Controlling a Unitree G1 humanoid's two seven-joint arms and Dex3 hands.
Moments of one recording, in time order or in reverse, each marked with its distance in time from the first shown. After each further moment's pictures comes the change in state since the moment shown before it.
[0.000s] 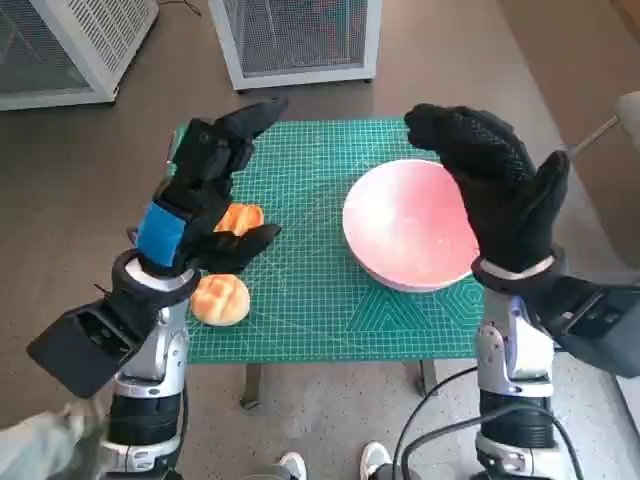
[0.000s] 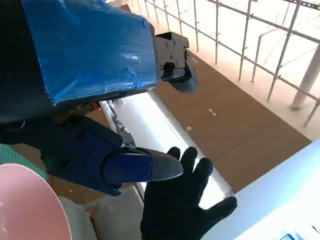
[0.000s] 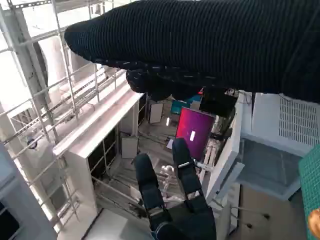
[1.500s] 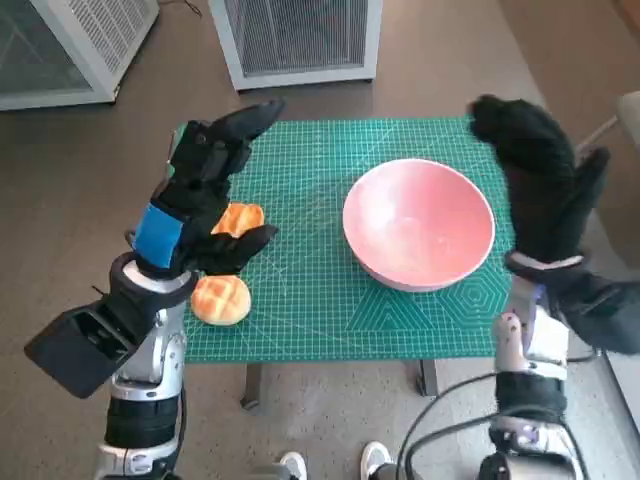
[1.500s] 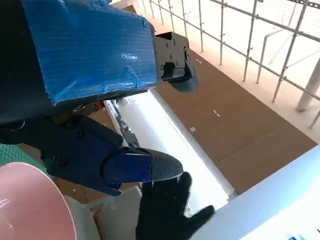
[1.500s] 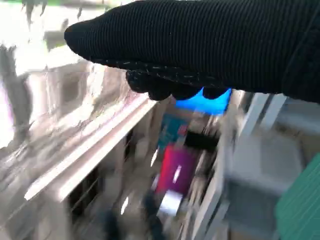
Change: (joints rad) left arm 0.018 0.005 0.008 -0.006 -0.001 0.007 0.000; right arm -0.121 -0.091 -0.164 0.498 -0.093 -0.306 -0.087
